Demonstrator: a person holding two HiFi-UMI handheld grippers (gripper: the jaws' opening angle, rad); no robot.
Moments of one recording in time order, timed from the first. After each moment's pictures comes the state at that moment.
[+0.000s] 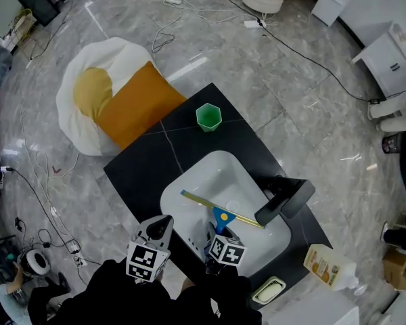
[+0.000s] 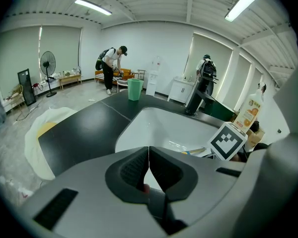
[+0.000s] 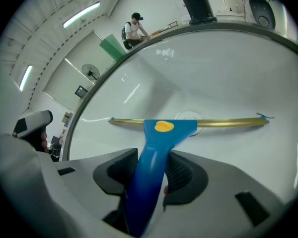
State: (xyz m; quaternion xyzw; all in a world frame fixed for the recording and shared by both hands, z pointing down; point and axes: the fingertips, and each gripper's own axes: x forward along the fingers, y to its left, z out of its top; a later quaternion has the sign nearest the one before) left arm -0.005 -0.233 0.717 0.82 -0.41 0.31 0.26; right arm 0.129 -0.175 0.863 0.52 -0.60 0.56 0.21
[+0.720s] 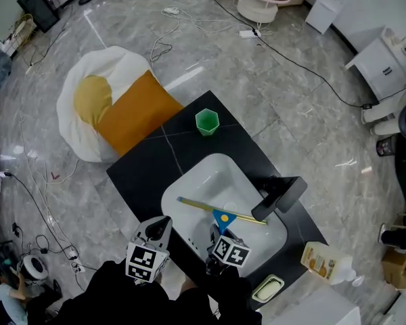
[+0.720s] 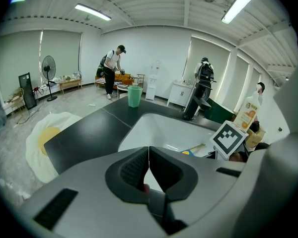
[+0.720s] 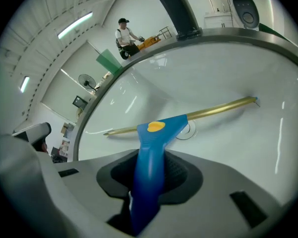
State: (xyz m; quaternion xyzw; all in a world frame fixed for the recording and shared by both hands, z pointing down) left arm -0.010 -0.229 0.691 0.82 -0.42 0.30 0.24; right arm 0.145 -0.174 0.837 0.56 -0.58 0.57 0.17
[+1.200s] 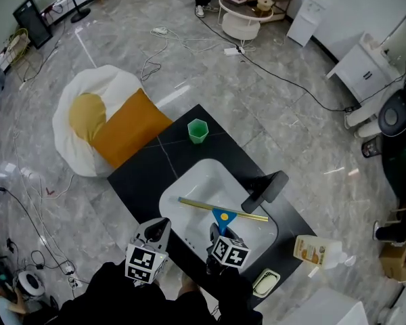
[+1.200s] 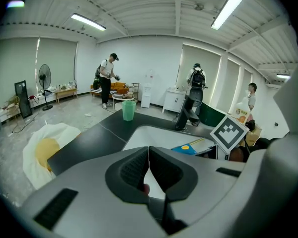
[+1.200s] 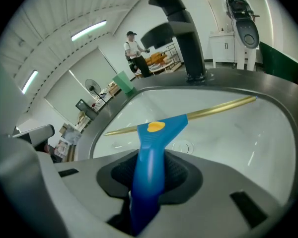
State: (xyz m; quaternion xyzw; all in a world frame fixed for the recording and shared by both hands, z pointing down) left arm -0.004 -0.218 0.638 0.85 -0.40 0.26 0.20; right arm 0.157 -0.182 0.767 0.59 -0.61 0.50 0.15
